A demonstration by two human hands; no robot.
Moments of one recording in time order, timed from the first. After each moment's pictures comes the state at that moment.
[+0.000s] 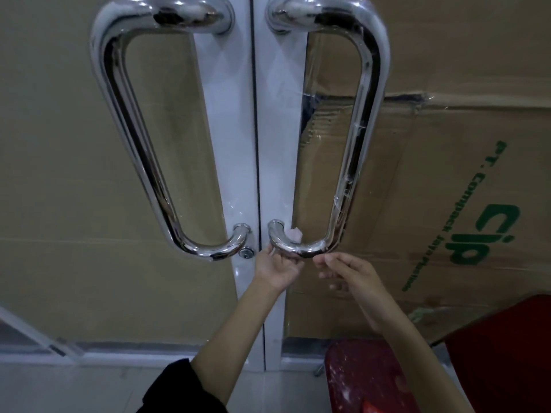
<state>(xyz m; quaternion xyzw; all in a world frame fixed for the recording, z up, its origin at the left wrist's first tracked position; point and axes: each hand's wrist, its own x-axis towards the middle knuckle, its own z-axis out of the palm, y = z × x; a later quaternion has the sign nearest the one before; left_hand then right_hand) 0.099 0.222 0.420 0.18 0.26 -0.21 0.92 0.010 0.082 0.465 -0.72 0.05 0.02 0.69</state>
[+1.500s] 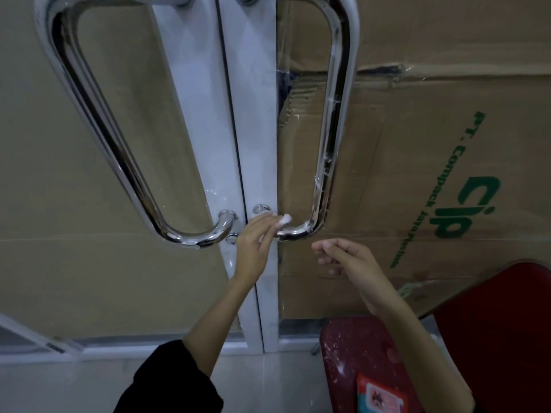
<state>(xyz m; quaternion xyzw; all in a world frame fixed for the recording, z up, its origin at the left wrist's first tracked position) 0.100 0.241 0.391 0.79 -0.22 0.29 0.50 -0.001 0.064 0.459 -0.73 0.07 0.01 0.68</state>
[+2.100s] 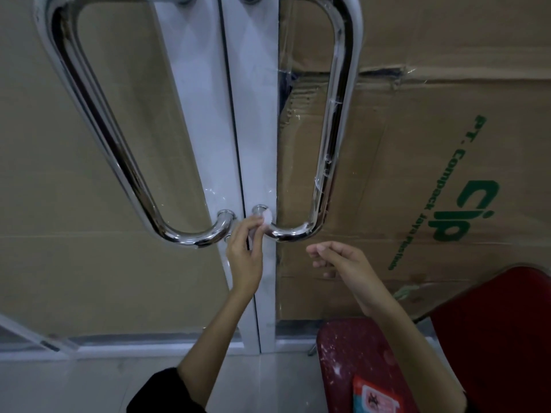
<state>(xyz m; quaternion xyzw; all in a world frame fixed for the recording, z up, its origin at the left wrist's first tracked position) 0.080 0.238 0.391 0.73 -0.10 0.34 0.58 0.003 0.068 0.454 -0.74 0.07 0.03 0.67</state>
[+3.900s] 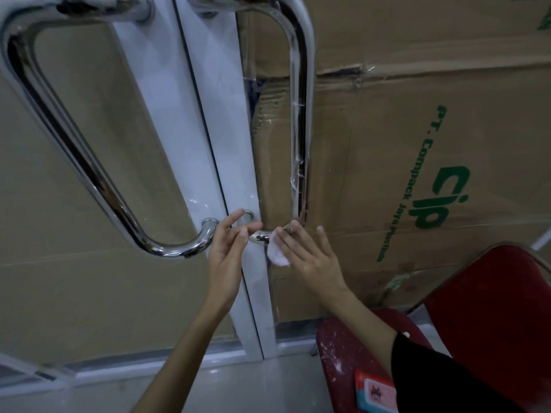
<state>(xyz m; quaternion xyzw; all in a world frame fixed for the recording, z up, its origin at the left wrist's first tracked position) 0.034 0.248 0.455 0.65 -0.13 0.10 0.74 0.056 0.063 0.365 -0.85 -0.18 -0.47 -0.15</state>
